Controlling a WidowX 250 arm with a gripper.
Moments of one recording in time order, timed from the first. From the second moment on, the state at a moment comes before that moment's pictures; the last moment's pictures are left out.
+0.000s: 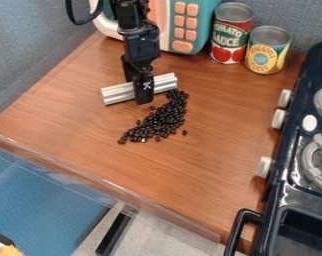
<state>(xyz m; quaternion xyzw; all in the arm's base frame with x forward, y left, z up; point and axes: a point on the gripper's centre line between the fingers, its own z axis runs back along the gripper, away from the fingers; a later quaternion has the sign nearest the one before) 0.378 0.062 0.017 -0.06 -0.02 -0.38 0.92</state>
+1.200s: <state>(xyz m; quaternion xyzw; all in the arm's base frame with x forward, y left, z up) 0.379 0.061 0.024 -0.02 -0.04 -0.37 0.93</state>
